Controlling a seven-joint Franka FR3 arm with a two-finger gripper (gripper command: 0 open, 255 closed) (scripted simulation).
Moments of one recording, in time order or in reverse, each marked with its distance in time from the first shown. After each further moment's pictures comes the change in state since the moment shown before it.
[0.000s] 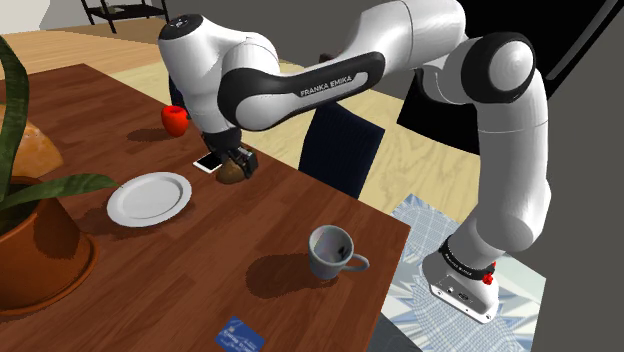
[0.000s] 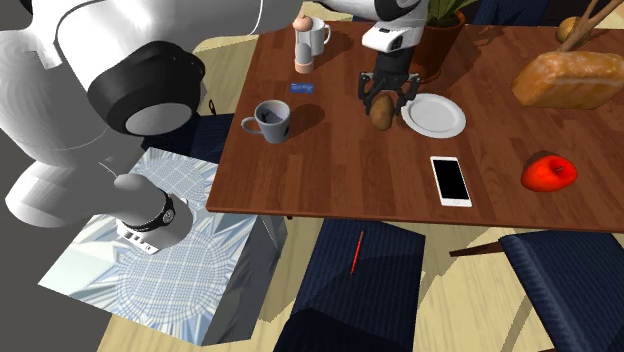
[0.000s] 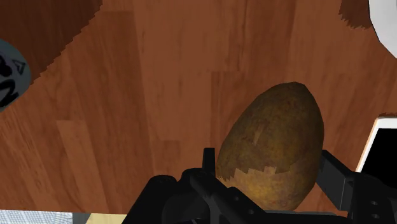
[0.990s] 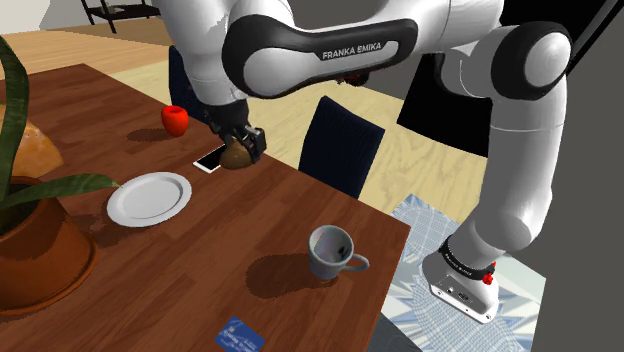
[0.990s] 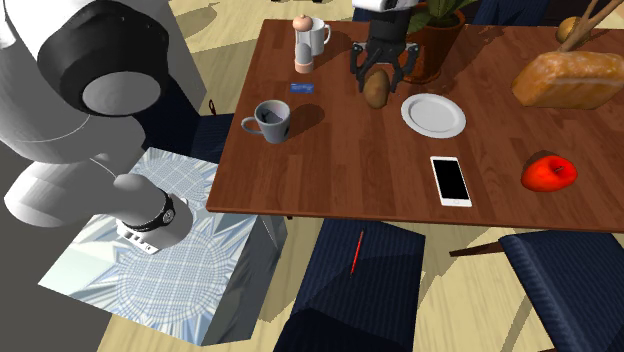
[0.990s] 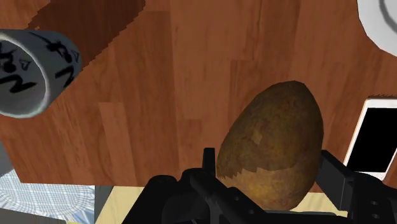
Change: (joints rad) arm -0.034 -0.113 0.055 0.018 0.078 -0.100 -0.029
